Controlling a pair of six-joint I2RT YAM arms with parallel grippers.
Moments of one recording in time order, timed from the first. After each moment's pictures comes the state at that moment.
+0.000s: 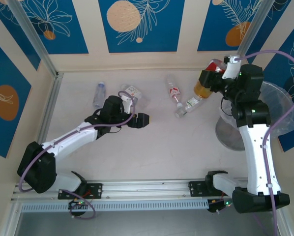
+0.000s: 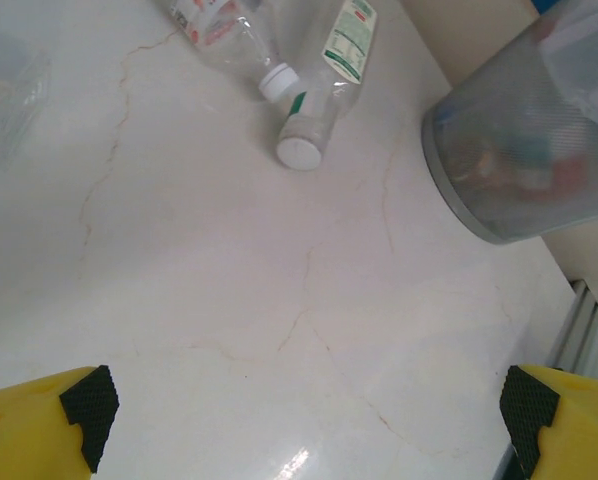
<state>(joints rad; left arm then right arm) -0.63 1.38 0.93 -0.14 0.38 -0.46 0.01 1.08 1.47 -0.67 -0.27 0.22</state>
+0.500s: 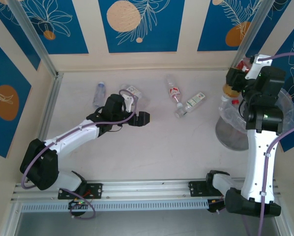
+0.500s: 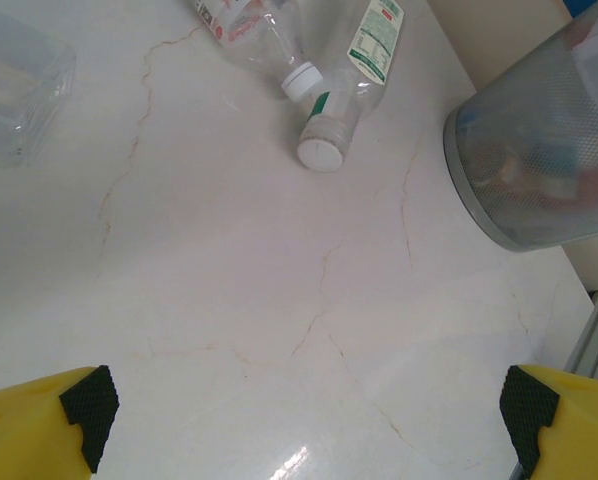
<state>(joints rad) -0.63 1.41 0.97 -0.18 0.36 -0.47 -0.20 1.05 1.54 -0.74 -0.01 0.07</state>
